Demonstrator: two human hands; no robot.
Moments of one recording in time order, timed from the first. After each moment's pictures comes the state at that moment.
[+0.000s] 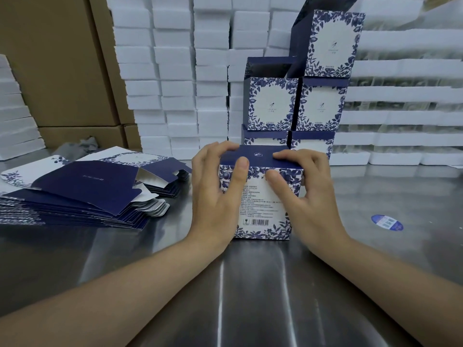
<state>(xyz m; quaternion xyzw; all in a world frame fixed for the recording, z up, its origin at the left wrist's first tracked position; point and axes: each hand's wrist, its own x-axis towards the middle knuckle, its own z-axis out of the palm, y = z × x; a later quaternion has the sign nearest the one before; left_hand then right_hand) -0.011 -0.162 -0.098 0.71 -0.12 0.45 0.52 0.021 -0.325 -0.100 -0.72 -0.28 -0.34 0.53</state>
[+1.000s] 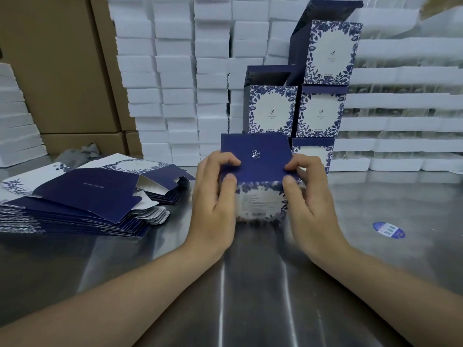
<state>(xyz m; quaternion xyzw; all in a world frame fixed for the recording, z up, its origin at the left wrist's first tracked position) -0.006 -0.156 -0.098 0.69 -0.16 0.41 0.57 0.028 -0.323 -0.105 -0.70 -0.29 -0.33 0.55</state>
